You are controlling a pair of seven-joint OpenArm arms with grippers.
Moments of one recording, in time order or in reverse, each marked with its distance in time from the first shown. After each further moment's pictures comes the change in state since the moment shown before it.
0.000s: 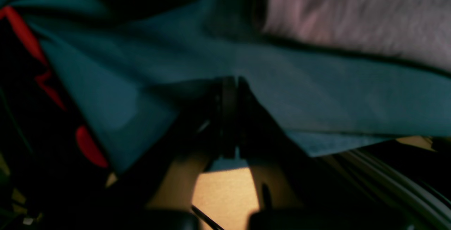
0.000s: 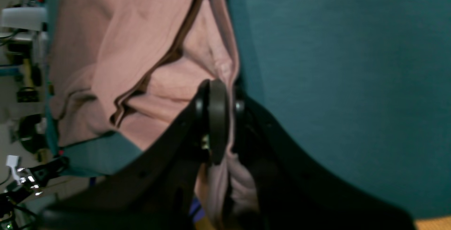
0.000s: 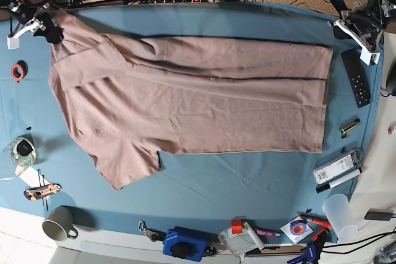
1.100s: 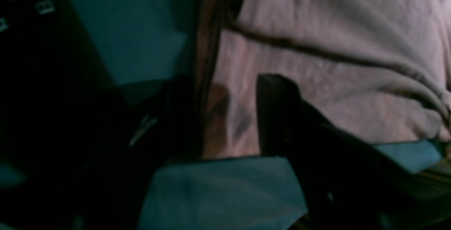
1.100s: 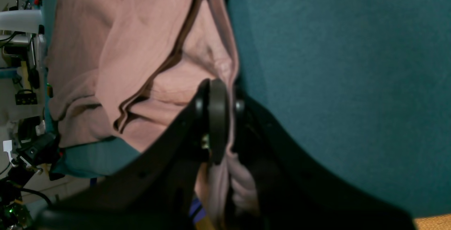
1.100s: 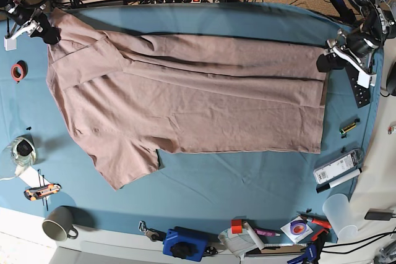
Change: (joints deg) left arm -10.7 2.4 0.0 -12.6 -7.9 -6.7 -7.4; right arm 0.0 0.4 0.0 0.0 0.7 0.0 0.0
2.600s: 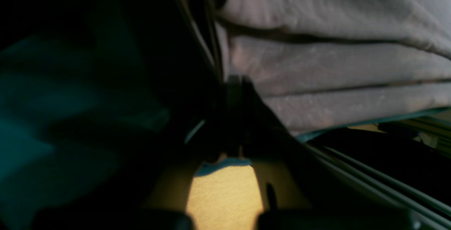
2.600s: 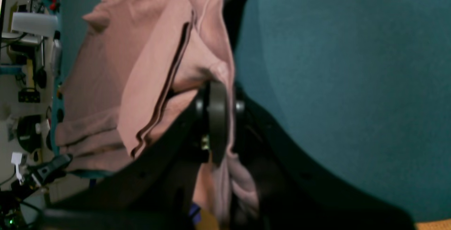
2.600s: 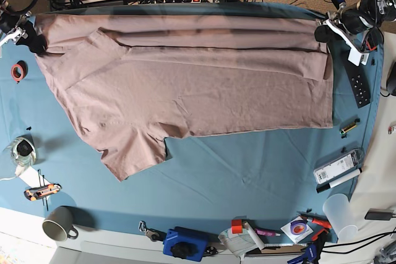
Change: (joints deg) left arm 9.9 0.8 0.0 10.8 -0.6 2.4 8.2; right arm 0.0 5.5 0.0 -0.2 6.0 -0.1 -1.1
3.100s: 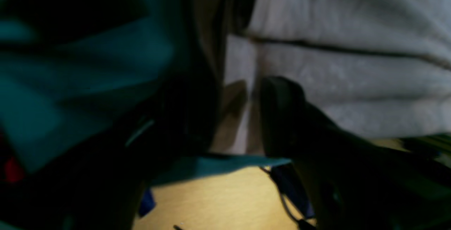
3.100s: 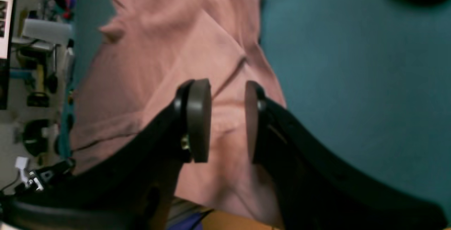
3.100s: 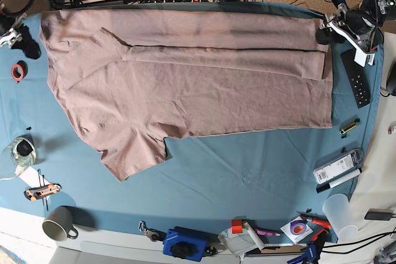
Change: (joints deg) left arm 0.7 -0.2 -0.4 4.2 4.9 1.1 -2.2; right arm -0.1 2.5 0.0 -0.1 3.4 0.0 0.6
